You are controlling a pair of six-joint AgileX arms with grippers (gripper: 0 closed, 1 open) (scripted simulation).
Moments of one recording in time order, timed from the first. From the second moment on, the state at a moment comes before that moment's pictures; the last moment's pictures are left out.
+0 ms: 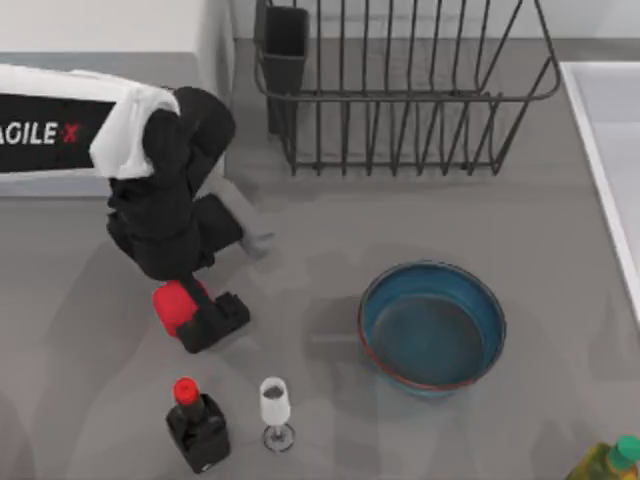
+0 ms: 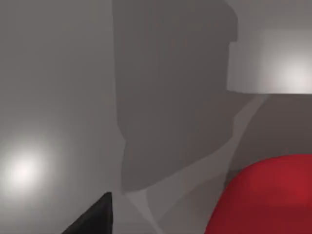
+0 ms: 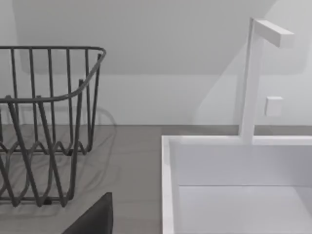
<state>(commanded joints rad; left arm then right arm) -0.42 2.00 1.26 -0.81 0.00 0.57 0.00 0.00 0.00 0.00 0.00 0.00</state>
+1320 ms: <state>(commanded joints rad) -0.42 2.02 1.23 -0.77 0.00 0.57 0.00 0.00 0.00 0.00 0.00 0.00</state>
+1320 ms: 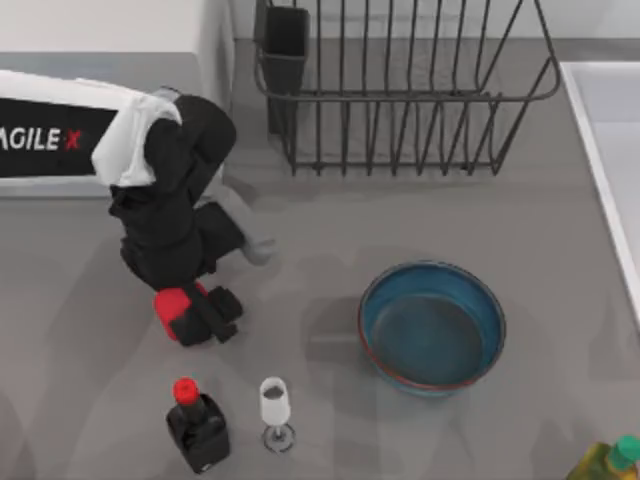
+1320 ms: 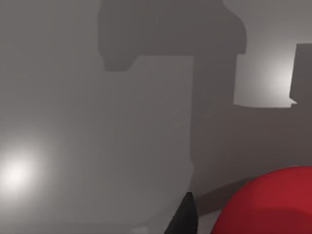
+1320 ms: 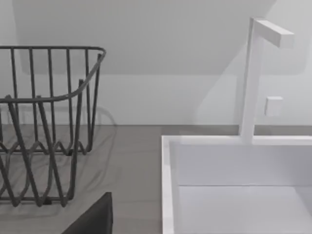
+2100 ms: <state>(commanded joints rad) -0.42 1.94 1.37 -1.00 0.01 0.56 0.00 0.00 0.00 0.00 0.00 0.00</state>
